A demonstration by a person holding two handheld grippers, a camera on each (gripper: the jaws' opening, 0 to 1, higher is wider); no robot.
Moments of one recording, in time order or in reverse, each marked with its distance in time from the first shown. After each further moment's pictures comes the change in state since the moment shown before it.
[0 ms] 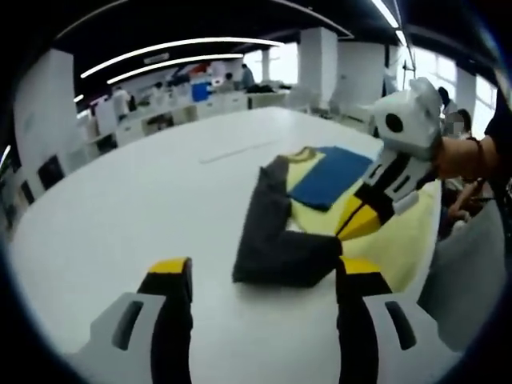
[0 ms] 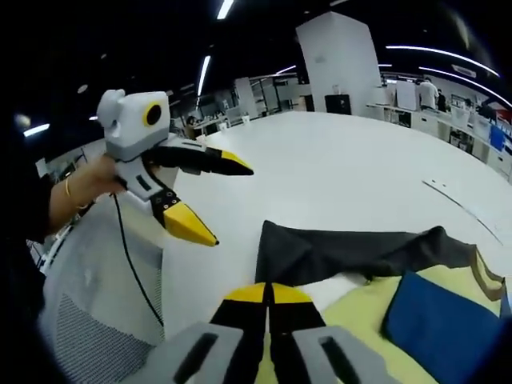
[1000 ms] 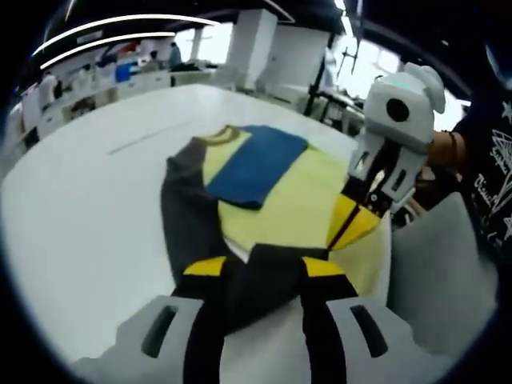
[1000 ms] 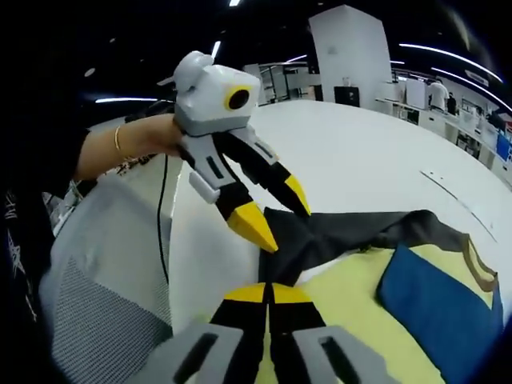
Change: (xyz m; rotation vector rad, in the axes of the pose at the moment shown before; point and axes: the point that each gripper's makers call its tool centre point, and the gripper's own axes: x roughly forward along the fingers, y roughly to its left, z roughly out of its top) left arm 0.066 -0.064 -0.008 0.042 0.143 -0.453; right arm -0.024 0.009 -0.034 -0.063 0.073 0.019
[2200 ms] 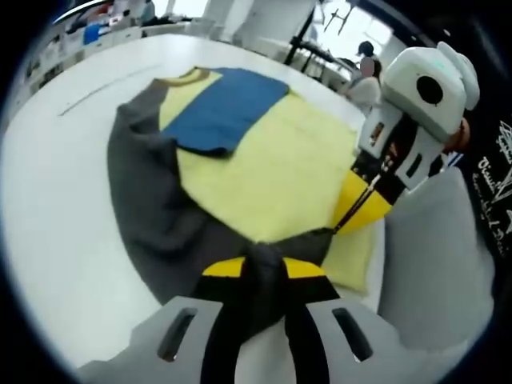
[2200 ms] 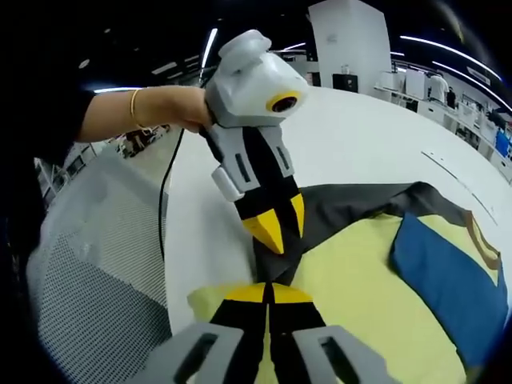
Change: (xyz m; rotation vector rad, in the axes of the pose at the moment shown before) left arm 0.038 -0.020 -0.046 -0.016 0.249 -0.134; right arm 0.010 0.005 -0.043 0.016 0.082 -0.031
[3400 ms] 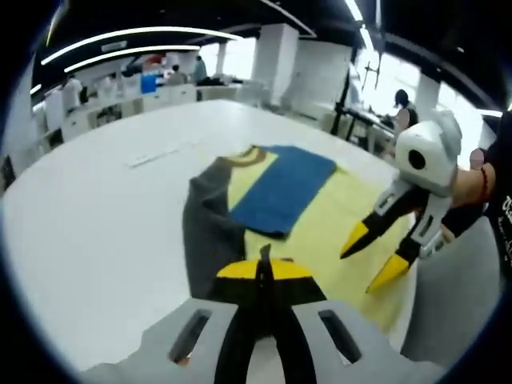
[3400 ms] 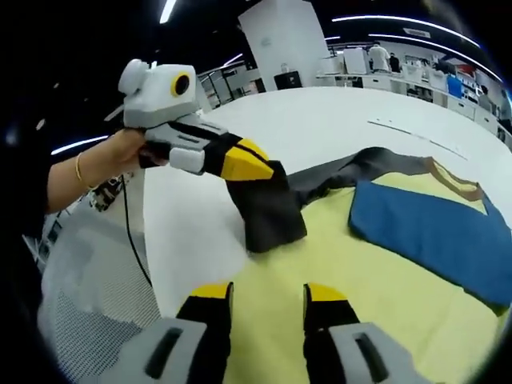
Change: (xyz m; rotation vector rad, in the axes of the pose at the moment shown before) left arm -0.059 0.041 0.066 -0.033 -0.387 0.347; right arm -0.019 -0.029 -0.004 0.299 -0.084 -0.120
